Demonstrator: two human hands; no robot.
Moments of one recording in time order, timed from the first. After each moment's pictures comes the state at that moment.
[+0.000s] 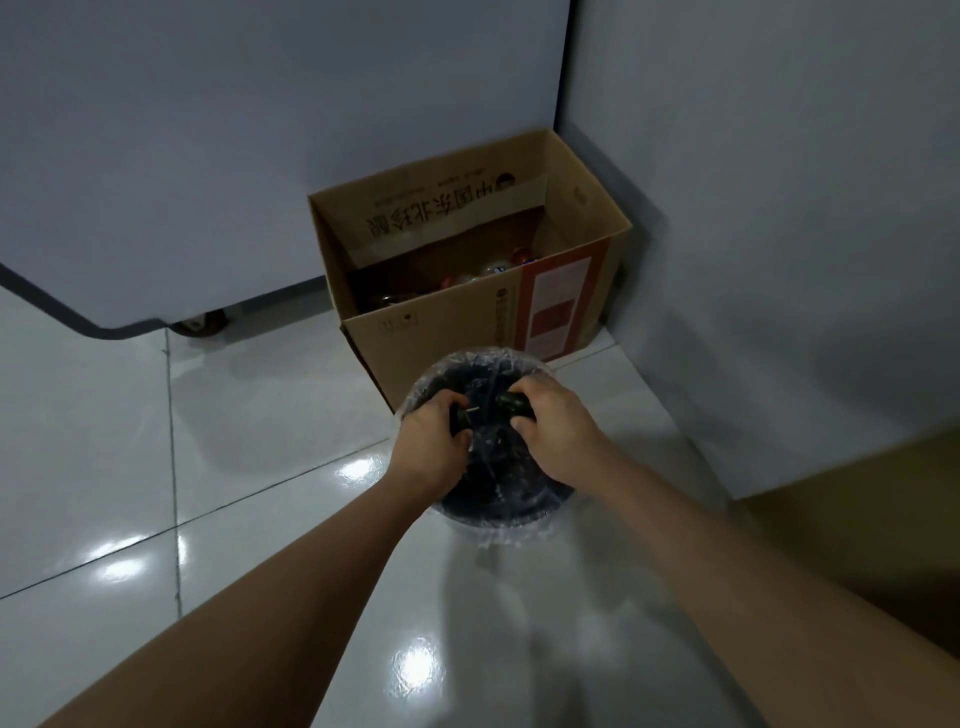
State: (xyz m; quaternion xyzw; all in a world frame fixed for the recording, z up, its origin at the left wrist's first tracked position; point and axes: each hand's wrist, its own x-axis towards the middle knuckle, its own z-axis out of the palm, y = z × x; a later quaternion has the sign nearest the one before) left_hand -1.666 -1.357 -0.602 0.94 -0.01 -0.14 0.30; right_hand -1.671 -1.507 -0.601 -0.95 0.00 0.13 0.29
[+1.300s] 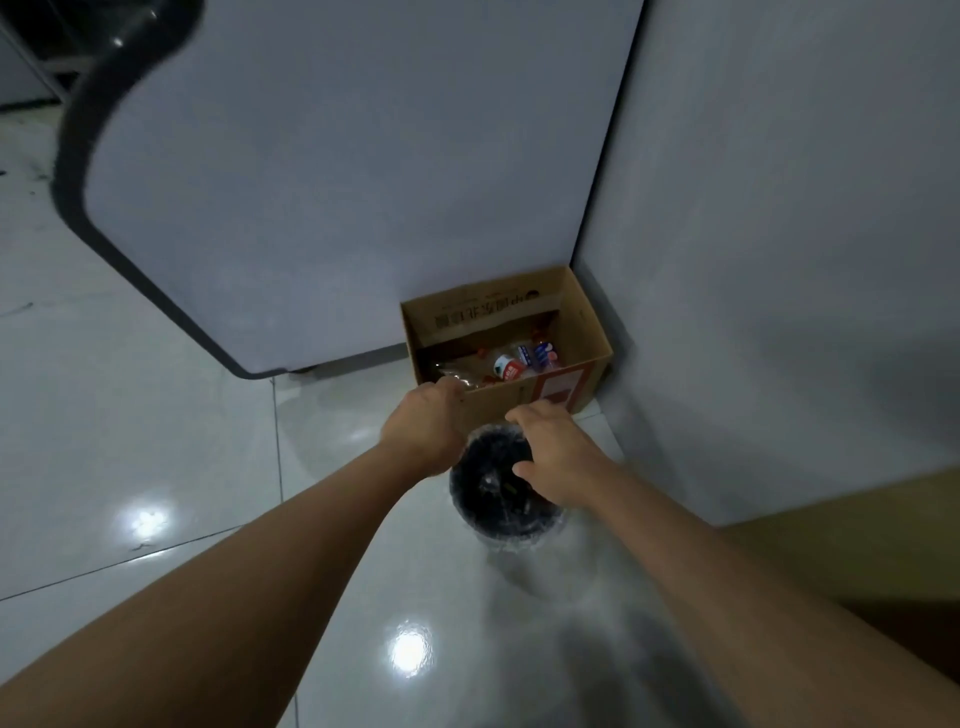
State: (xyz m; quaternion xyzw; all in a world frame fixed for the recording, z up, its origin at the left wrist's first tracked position) left_hand -1.666 -1.312 -0.313 0.96 -0.03 -0.16 0.22; right_hand -1.696 -1.473 -0.313 -0.95 -0.08 0.21 0.20
